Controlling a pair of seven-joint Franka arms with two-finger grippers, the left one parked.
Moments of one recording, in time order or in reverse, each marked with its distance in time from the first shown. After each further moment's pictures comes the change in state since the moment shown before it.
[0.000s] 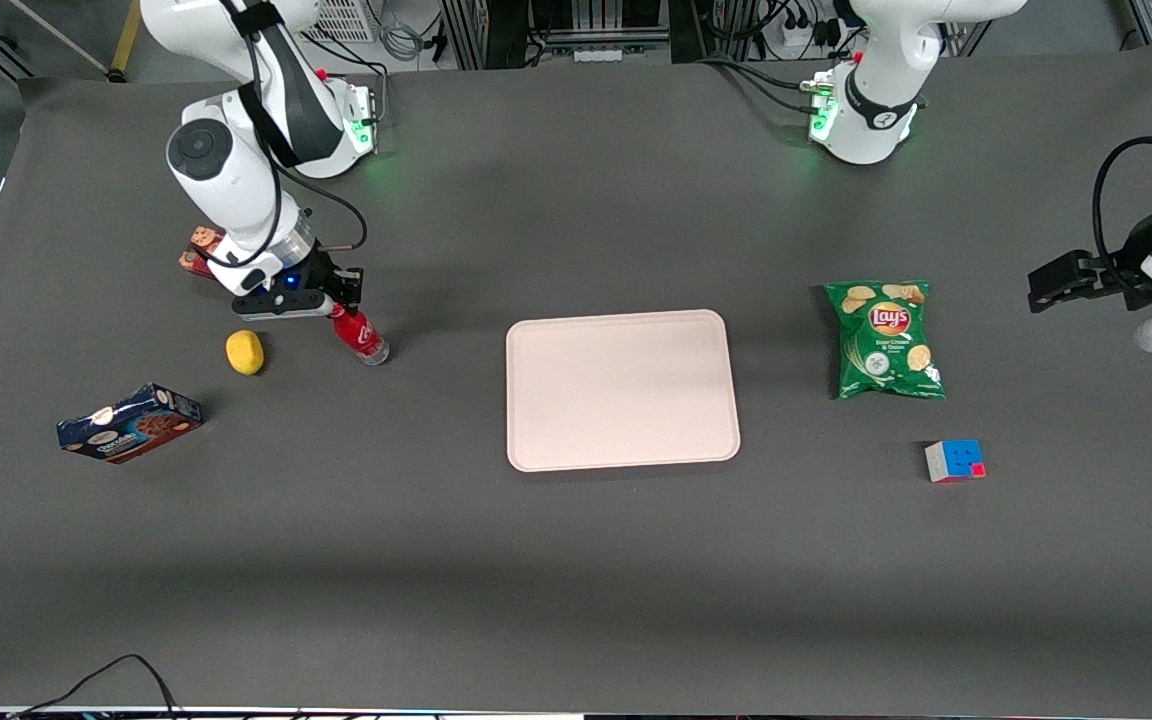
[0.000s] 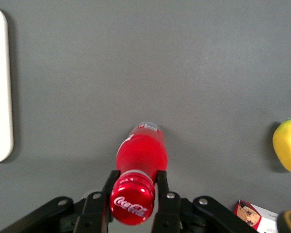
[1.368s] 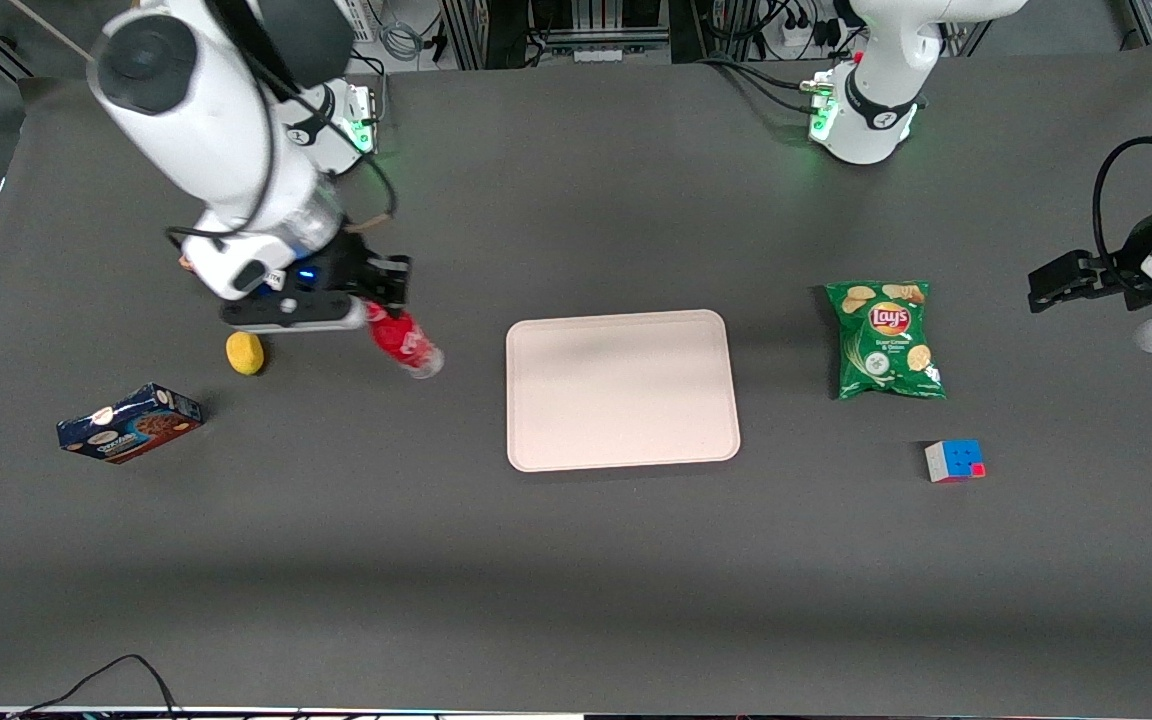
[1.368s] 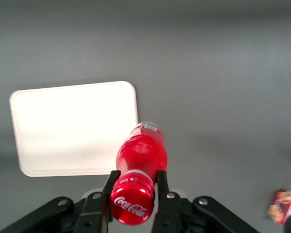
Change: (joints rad) arm 0.041 0.343 0.168 1.003 -0.007 -0.689 0.292
